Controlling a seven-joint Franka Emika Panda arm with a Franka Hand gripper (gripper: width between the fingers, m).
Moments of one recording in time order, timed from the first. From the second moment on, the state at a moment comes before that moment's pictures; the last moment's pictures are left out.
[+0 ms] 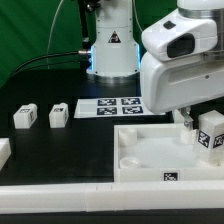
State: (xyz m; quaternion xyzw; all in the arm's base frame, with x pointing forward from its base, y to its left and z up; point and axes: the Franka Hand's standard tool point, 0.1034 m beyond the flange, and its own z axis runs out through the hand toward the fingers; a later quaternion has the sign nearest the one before) arm 0.599 0.127 0.091 -0.98 -0.15 0.06 0.08
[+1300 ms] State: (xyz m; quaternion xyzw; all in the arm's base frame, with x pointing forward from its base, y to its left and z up) arm 0.602 0.117 0.091 -0.97 -0.22 0.05 0.09
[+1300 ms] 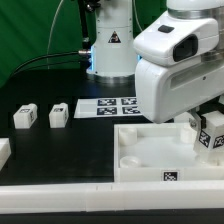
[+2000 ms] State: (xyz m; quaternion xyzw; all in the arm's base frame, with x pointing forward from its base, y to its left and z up) arm 0.602 0.116 0.090 -0.98 0.16 0.07 0.08
